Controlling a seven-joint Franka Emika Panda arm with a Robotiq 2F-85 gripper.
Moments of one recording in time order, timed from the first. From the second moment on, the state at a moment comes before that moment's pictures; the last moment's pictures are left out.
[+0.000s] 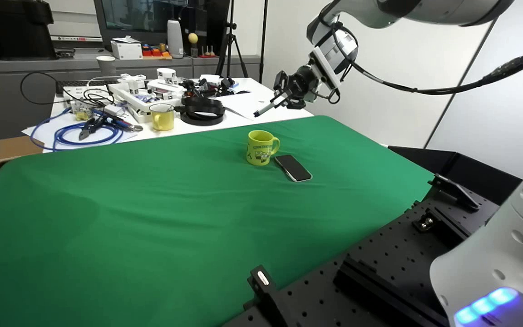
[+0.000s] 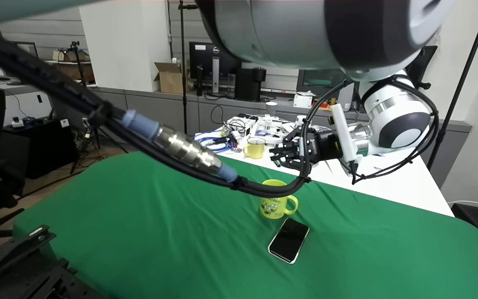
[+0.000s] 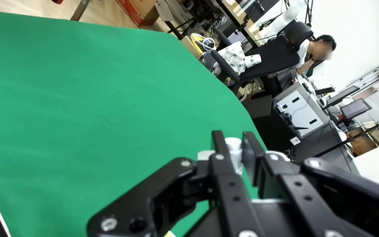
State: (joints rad) arm -0.47 1.28 -0.02 -0.90 0.83 1.16 -0.12
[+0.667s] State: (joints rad) arm -0.49 1.45 0.00 -0.71 0.89 1.12 0.04
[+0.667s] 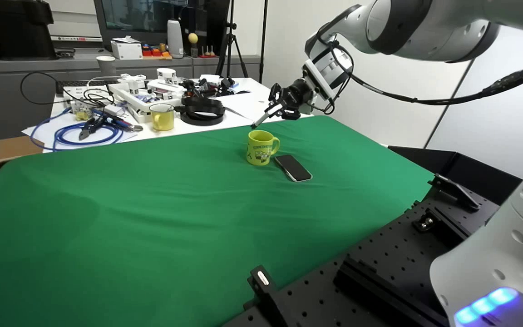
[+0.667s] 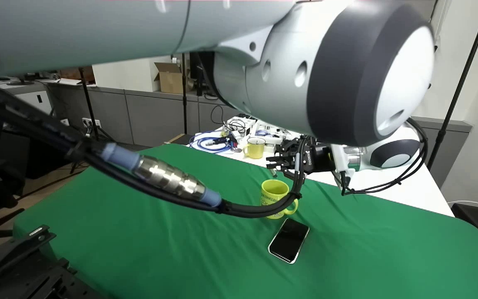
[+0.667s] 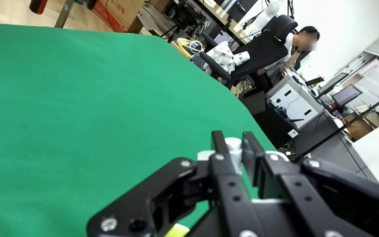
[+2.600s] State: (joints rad) arm -0.55 1.46 0.02 -0.74 0.96 1.14 0.29
